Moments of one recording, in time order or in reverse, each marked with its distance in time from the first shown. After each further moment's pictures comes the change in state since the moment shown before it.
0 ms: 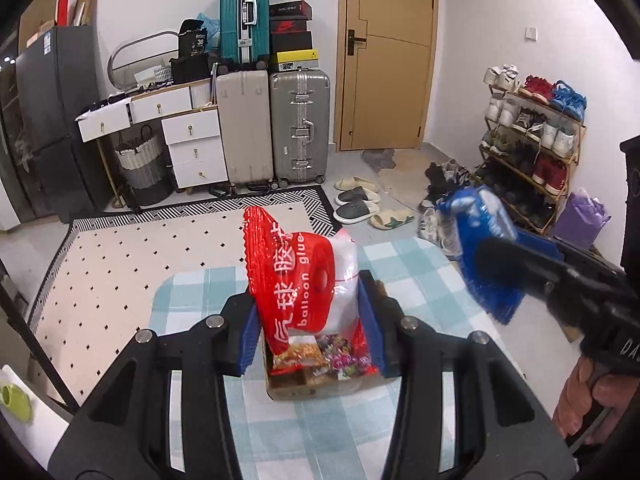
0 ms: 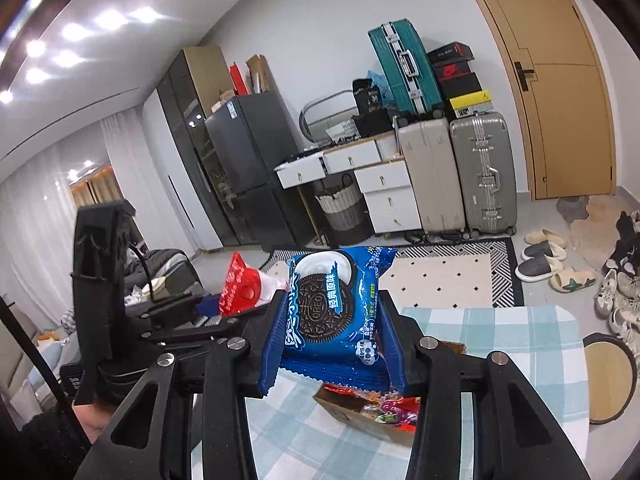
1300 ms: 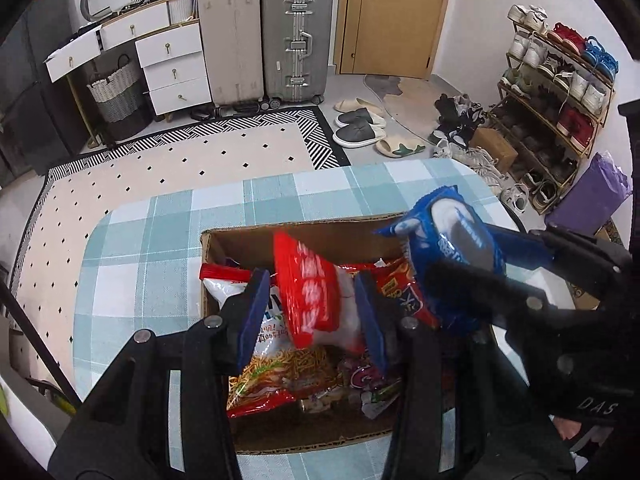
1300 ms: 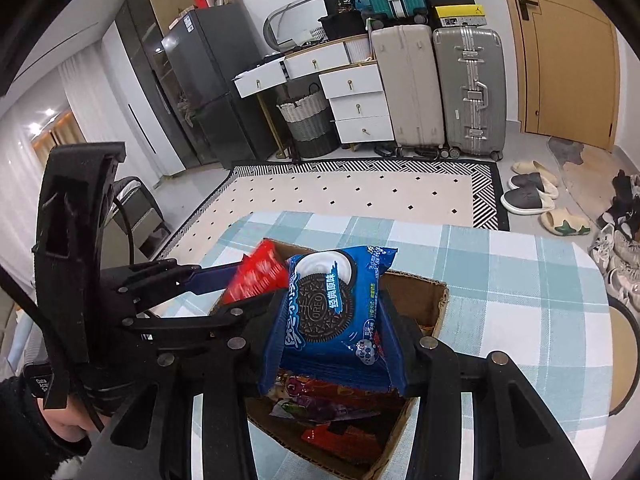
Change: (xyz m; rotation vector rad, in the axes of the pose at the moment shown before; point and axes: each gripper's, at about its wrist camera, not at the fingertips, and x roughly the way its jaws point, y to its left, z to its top) left arm 0.277 0.021 -0.087 -0.027 0.274 -0.027; right arm 0.192 -0.118 -0.090 -0.002 0.310 -0.086
